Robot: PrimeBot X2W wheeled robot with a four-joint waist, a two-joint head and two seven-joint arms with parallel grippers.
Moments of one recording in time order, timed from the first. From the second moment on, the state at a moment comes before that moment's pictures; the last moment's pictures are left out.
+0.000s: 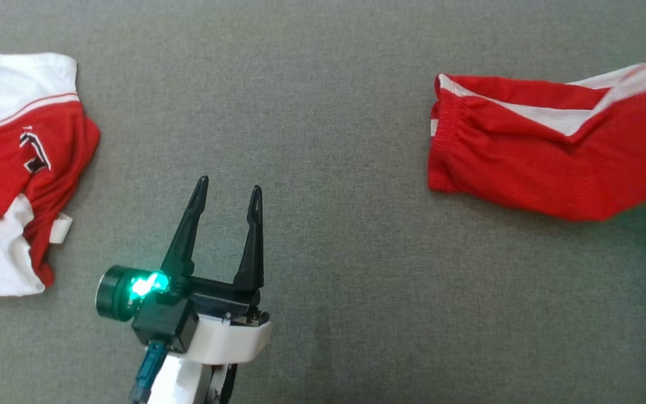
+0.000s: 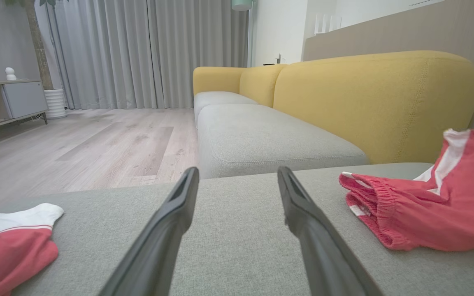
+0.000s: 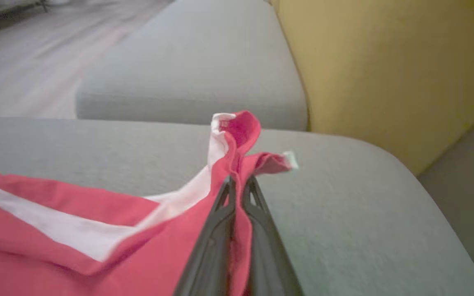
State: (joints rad) left arm -0.12 0.05 -0.33 -0.01 -0.10 0.06 -0.26; right arm -0.50 -0.62 0.11 0.48 0.51 0.12 0.13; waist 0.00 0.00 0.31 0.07
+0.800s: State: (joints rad) left arm -0.12 0.05 -0.35 0.02 -0.17 0.08 -0.26; right arm -0.54 -0.29 0.45 0.28 0.51 0.12 0.07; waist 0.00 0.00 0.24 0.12
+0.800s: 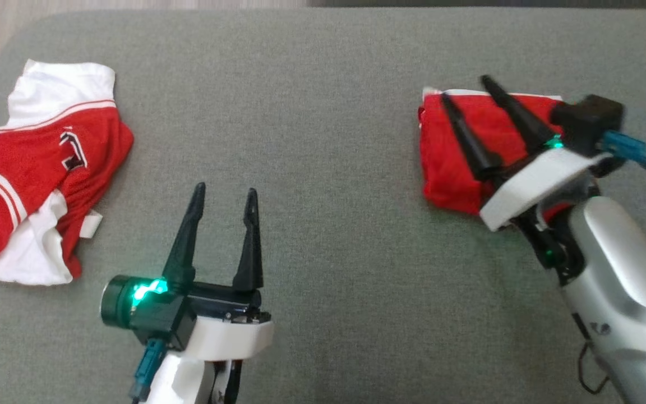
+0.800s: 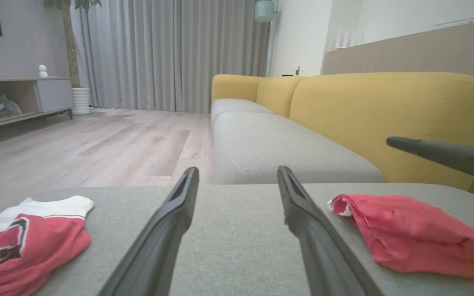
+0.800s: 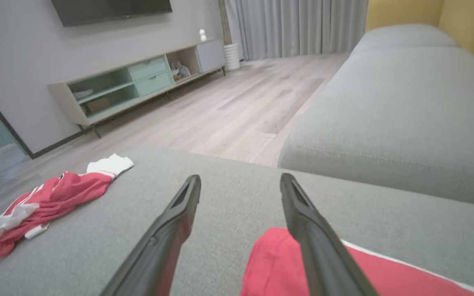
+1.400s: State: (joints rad) left arm 0.15 0.05 -0.22 0.00 -0.19 0.11 -0.26; right arm 0.00 -0.28 0.21 0.14 0.33 0.12 -0.25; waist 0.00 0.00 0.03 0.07
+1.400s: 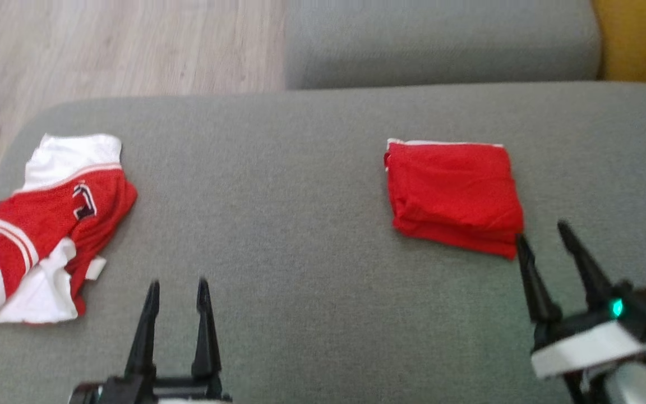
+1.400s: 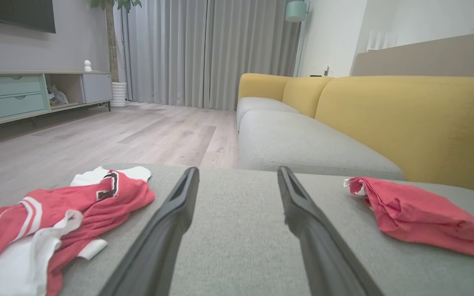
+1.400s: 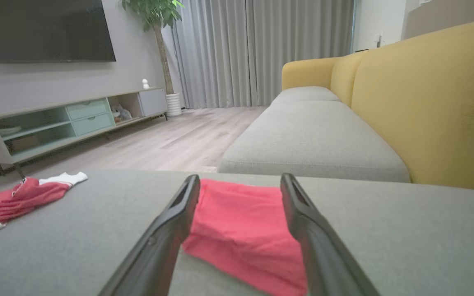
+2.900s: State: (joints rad) left arm 0.20 0.05 -0.19 0.00 -0.19 0.03 -0.26; right arm 0.08 -0.17 0.12 0.20 0.18 0.12 -0.25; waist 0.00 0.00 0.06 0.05
